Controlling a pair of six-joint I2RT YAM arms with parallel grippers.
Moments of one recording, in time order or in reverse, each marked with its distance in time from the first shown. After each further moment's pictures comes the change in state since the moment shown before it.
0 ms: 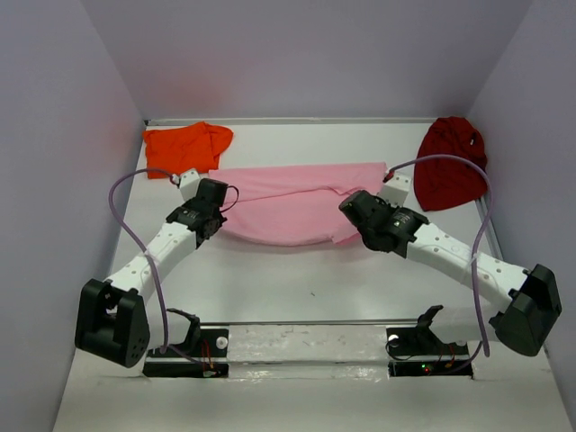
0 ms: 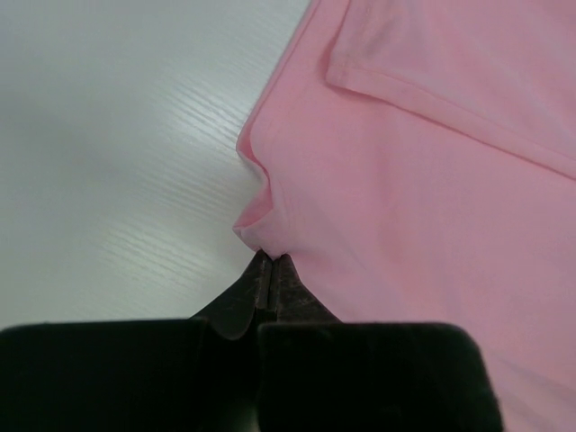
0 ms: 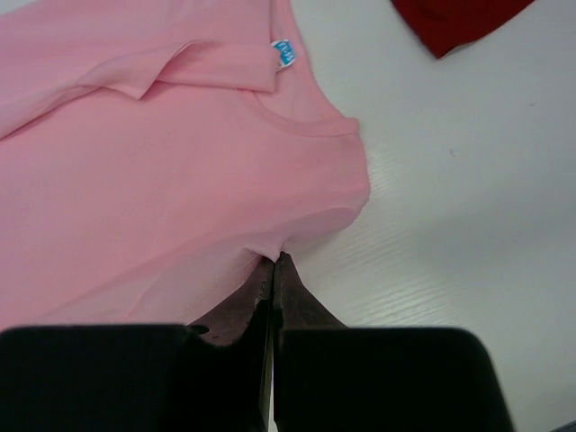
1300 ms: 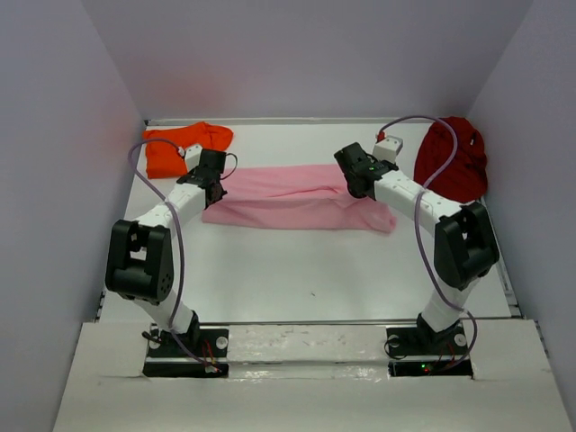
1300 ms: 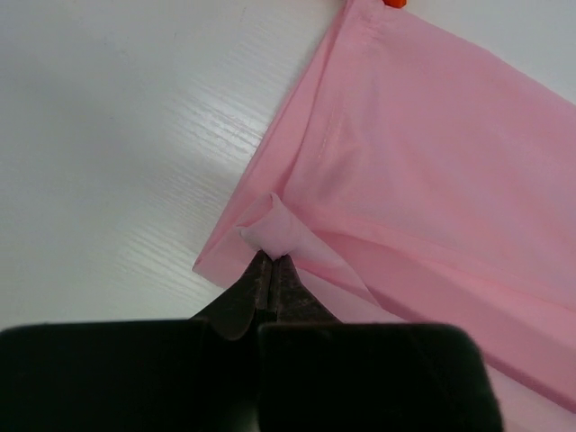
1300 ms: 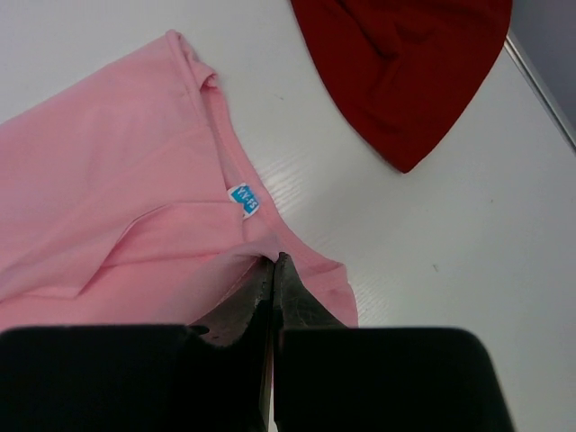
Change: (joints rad) left arm 0.120 0.363 0.275 0.115 0.049 0.131; right arm -0.299 0.508 0.356 0.102 0.084 -0.174
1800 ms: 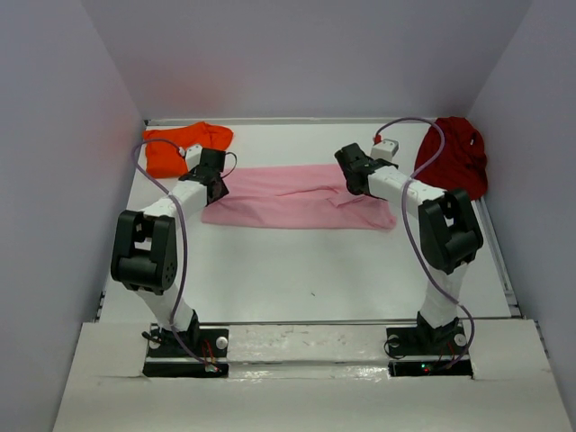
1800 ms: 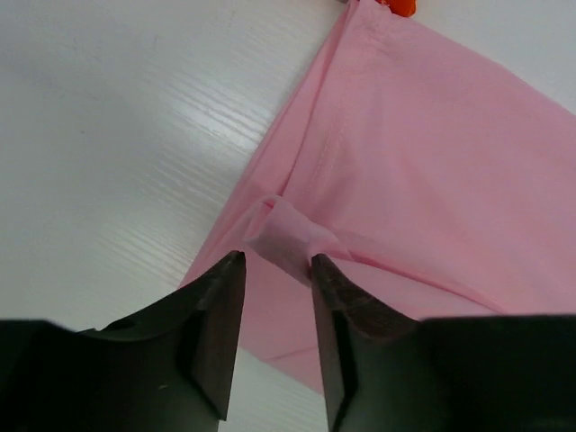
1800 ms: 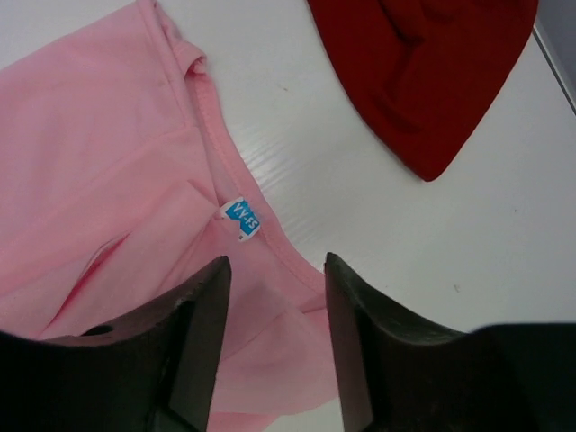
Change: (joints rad) left arm 0.028 0.099 0.022 0.057 0.027 -0.014; right arm -0.063 0.166 0.042 0.051 -0.029 -0.042
